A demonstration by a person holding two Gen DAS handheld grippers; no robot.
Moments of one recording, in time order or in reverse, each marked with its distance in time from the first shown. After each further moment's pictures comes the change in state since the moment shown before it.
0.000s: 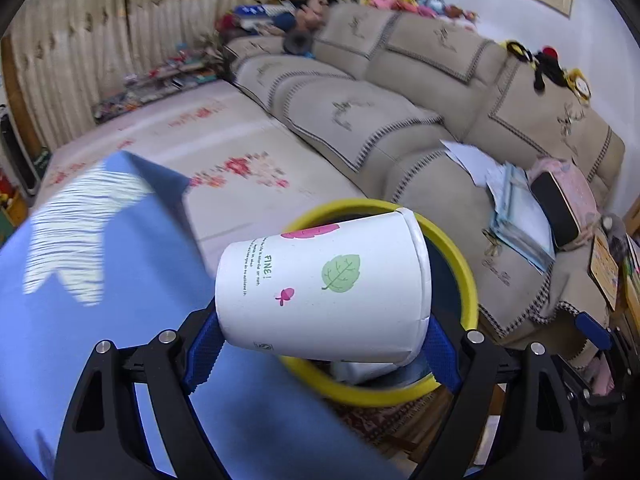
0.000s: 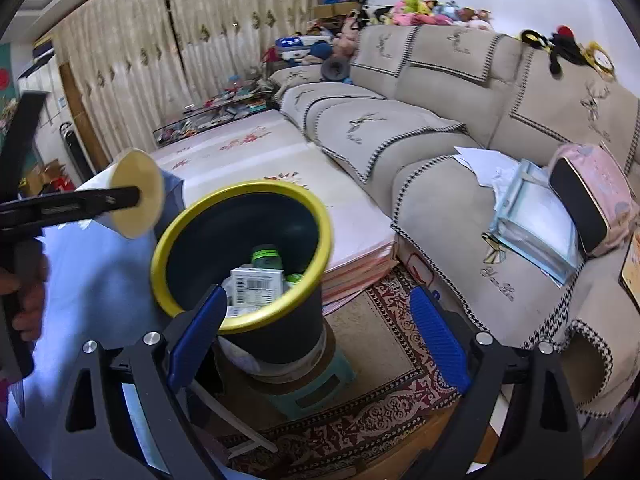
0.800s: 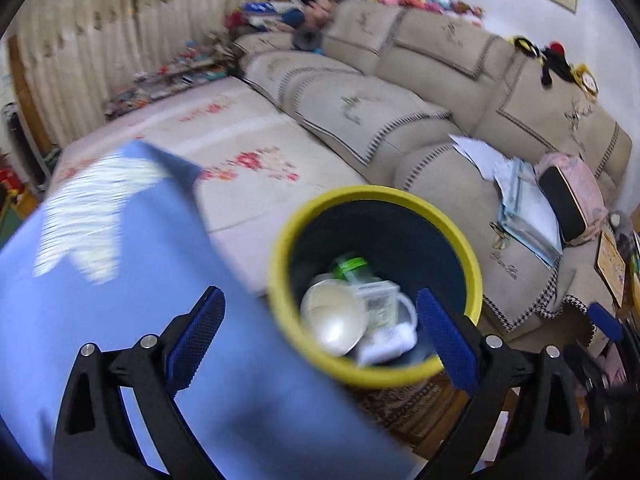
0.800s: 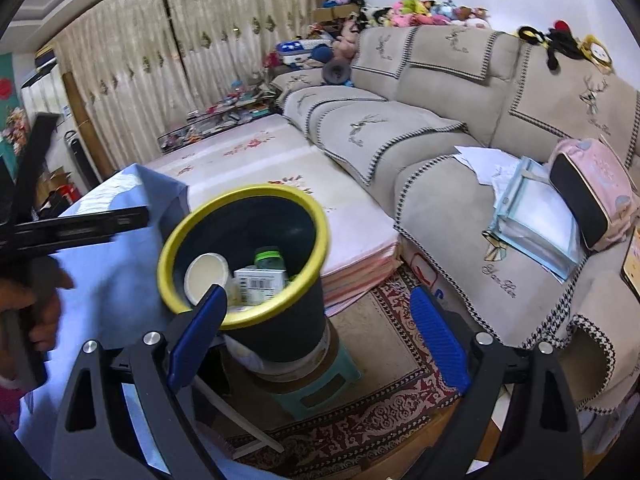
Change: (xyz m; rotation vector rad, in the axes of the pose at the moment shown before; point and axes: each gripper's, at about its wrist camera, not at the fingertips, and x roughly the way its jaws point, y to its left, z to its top) left arm -0.040 0.028 -0.039 -0.031 -0.032 0.071; right arm -0.015 0.000 -0.001 -0.004 -0.011 0.041
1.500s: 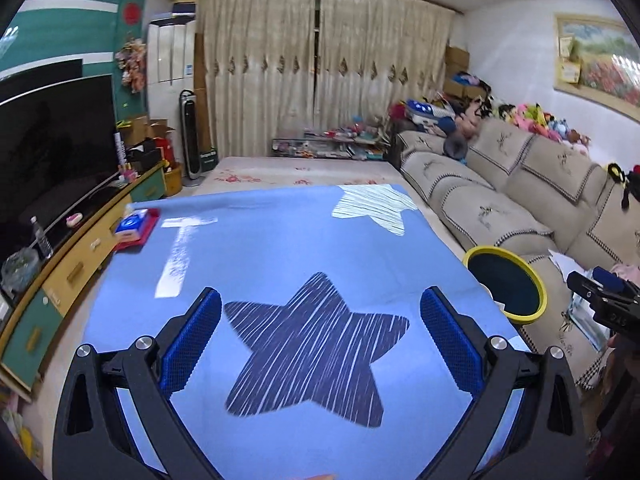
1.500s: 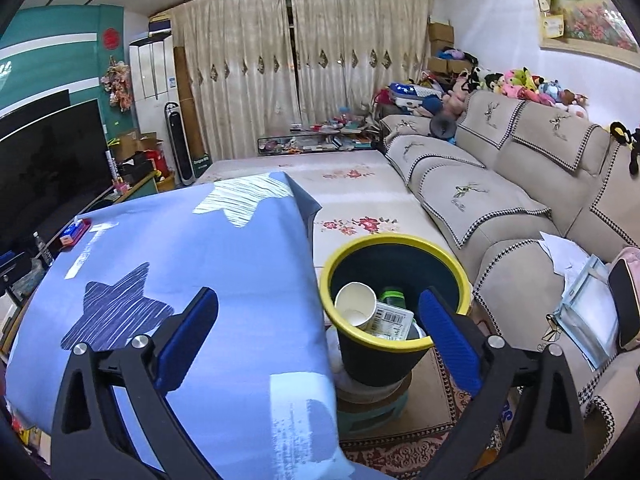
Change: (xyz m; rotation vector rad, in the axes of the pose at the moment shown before) left arm -0.290 0.139 -0.214 -0.336 -0.337 0.395; right arm -0.081 0.139 -0.004 -0.287 -0.119 0.246
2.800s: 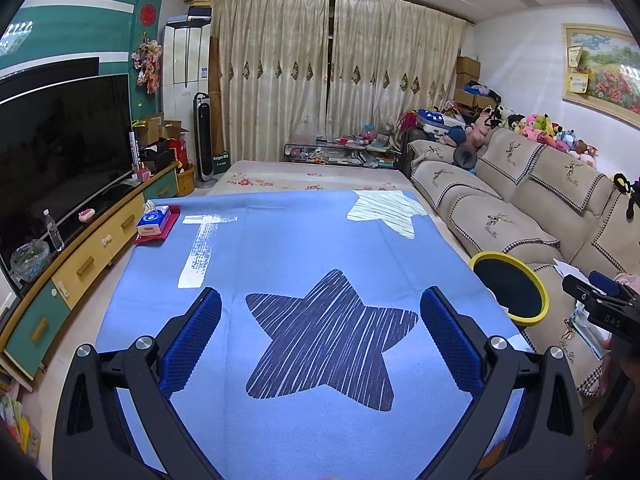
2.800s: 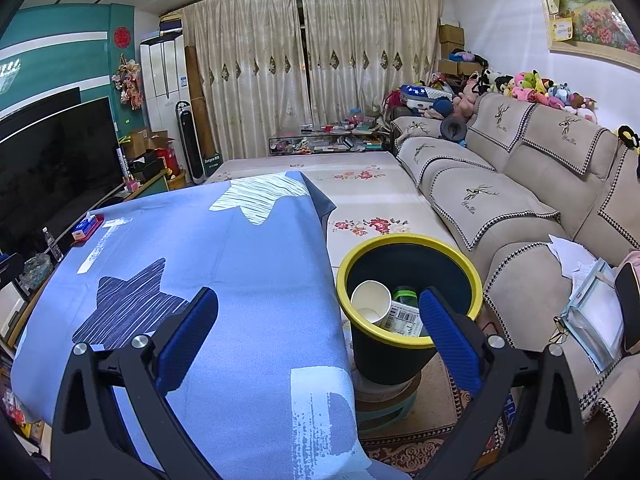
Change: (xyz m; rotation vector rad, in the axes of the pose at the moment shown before) left arm -0.027 -0.003 0.000 -0.024 -0.019 0.035; right arm -0.006 0.010 -0.001 -0.014 -0.003 0.030
